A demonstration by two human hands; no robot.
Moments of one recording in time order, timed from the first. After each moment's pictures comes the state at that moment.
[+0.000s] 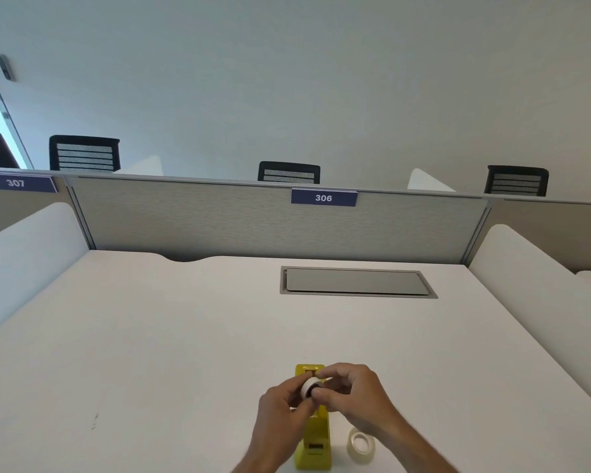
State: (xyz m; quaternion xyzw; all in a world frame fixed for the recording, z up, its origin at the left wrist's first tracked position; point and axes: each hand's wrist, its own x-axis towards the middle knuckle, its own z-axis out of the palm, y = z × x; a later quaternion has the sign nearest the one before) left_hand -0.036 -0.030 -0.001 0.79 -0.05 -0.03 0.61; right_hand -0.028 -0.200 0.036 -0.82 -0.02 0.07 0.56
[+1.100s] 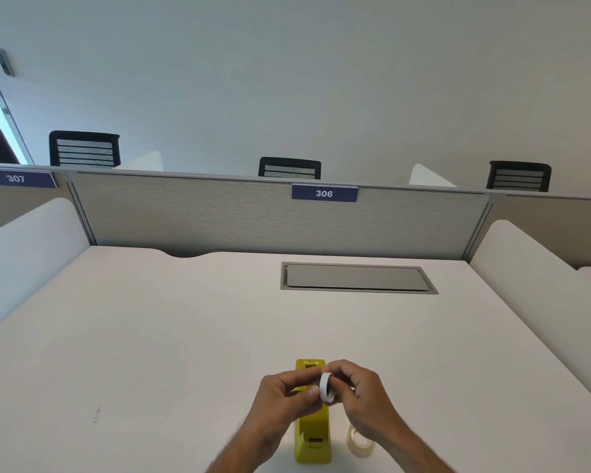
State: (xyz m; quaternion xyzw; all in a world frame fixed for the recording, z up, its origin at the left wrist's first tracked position) left_hand -0.034 -0.021 0.017 0.63 -0.05 -0.19 0.75; right_hand -0.037 -0.205 0.021 -0.83 -0.08 -0.01 0.55
